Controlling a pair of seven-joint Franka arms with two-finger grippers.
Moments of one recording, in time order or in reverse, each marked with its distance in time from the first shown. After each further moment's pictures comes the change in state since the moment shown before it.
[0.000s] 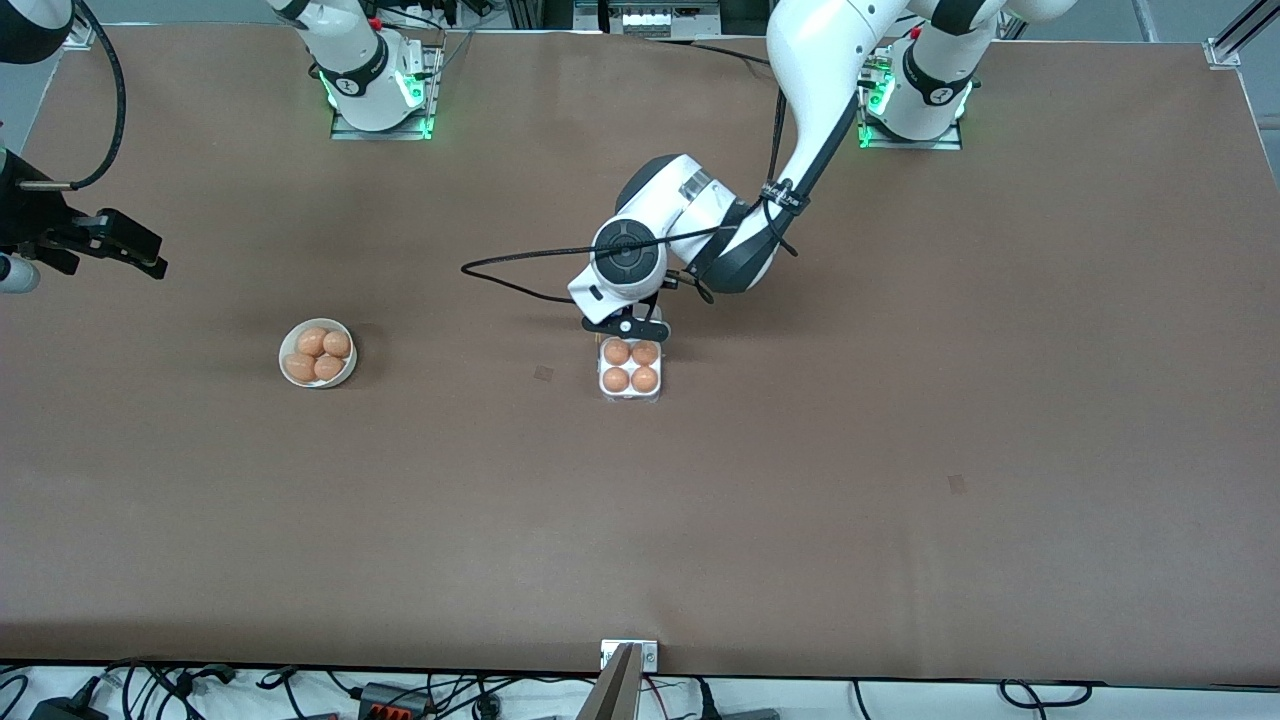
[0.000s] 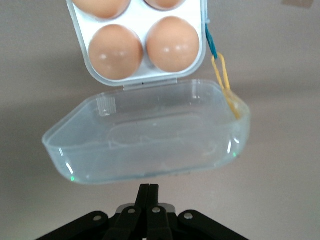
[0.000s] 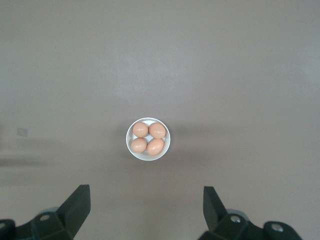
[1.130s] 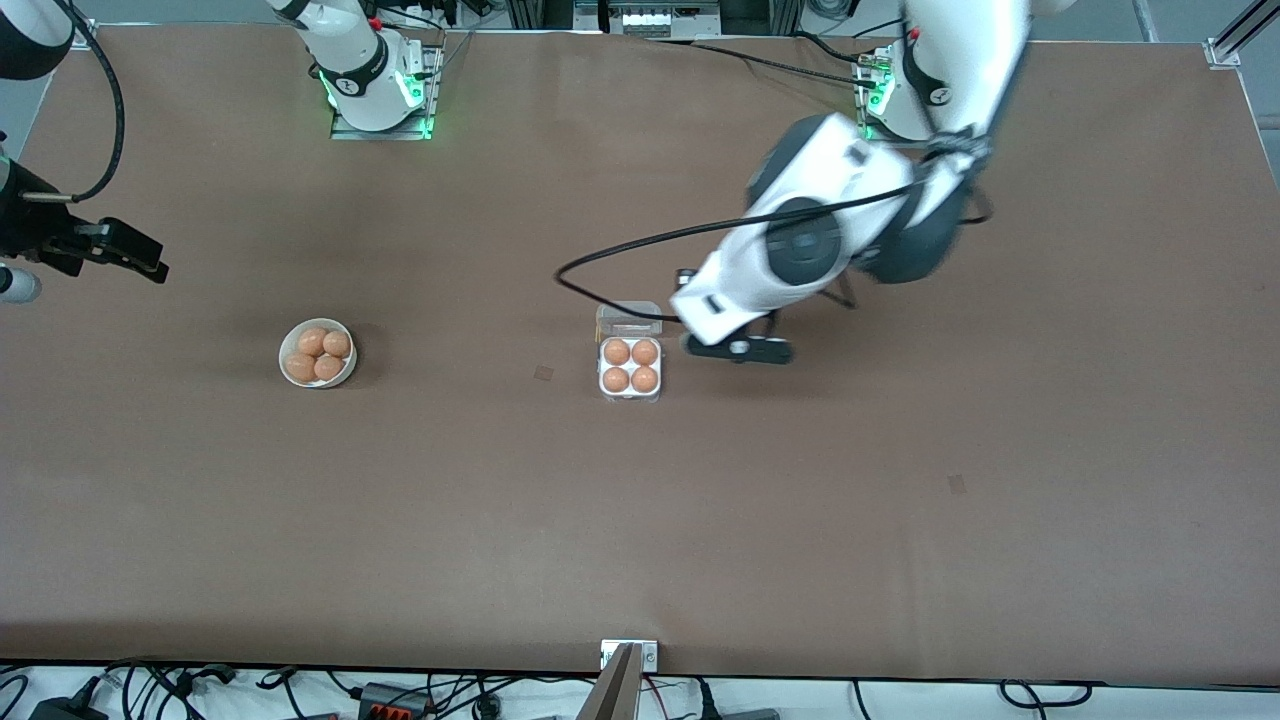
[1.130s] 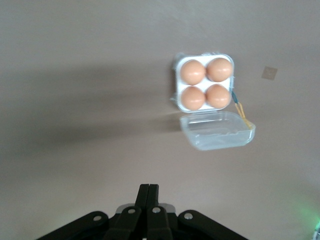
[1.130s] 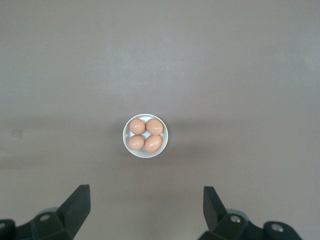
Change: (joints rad) left arm 0.190 -0.210 -0.007 -0.020 0.002 -0.131 0.105; right arm -0.005 -0.002 -0.011 -0.020 0.000 0.003 0.033
